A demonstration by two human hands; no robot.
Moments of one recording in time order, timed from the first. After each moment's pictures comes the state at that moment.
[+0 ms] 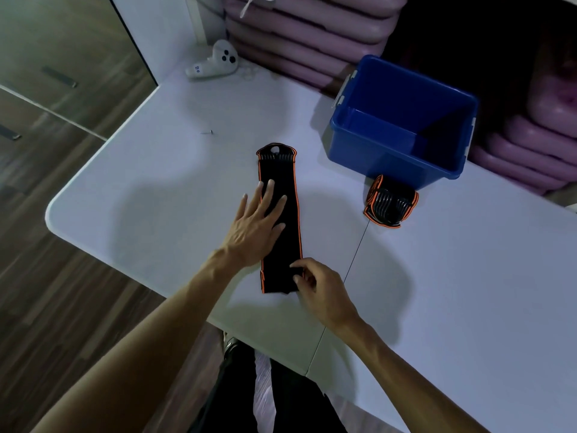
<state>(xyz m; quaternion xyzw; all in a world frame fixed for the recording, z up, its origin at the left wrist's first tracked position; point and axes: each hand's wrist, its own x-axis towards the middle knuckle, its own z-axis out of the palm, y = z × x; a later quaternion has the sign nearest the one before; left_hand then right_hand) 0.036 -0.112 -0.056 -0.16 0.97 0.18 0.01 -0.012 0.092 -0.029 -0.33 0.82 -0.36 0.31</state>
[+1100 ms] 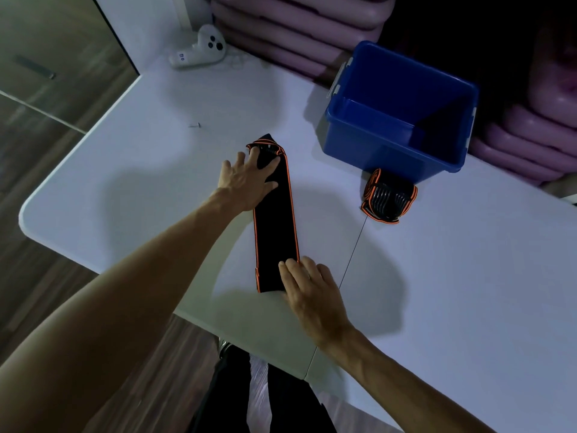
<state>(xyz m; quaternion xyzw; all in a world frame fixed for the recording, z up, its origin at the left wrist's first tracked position) -0.040 -0.172 -0.041 -0.20 0.97 0.04 0.12 0.005 0.091 -0.047 -0.57 0.82 -0.01 -0.01</state>
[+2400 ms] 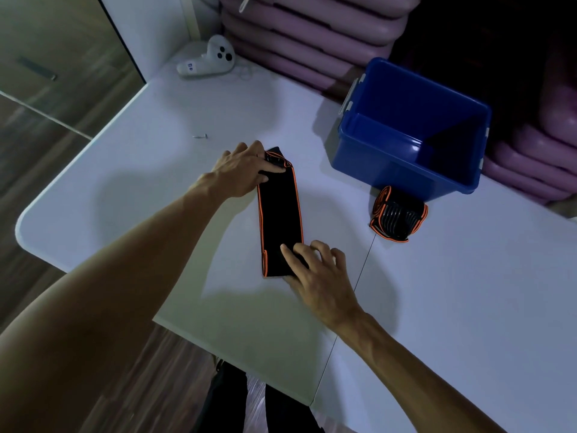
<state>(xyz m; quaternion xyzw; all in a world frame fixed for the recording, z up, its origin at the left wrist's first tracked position) -0.050 -0.229 -0.025 -0.13 0.97 0.17 0.09 -0.041 0.058 -0.055 -0.55 0.83 -0.04 -0.04</state>
